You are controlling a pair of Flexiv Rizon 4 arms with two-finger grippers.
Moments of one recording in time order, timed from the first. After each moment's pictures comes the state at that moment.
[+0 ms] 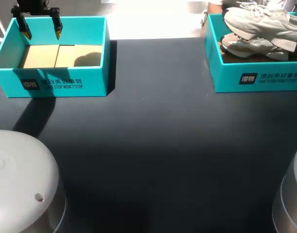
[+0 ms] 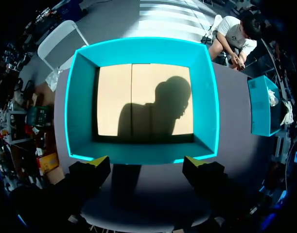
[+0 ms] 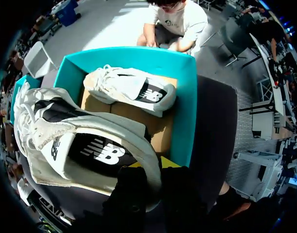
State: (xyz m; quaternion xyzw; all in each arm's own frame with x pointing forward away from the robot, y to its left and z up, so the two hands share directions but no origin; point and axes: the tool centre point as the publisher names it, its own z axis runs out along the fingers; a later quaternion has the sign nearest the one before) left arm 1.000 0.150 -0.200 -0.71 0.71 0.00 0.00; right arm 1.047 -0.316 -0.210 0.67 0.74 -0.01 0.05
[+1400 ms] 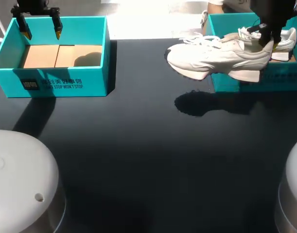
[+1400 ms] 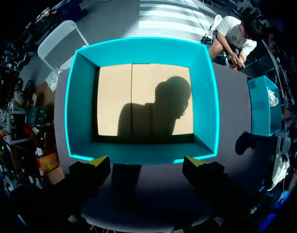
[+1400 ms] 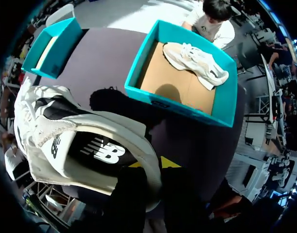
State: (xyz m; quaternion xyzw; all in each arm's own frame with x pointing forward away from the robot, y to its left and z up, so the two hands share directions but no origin) left arm 1.000 0.150 -0.200 -0.71 0.71 0.00 0.00; right arm 0.856 -0.110 -0.163 0.58 0.81 -0.06 0.06
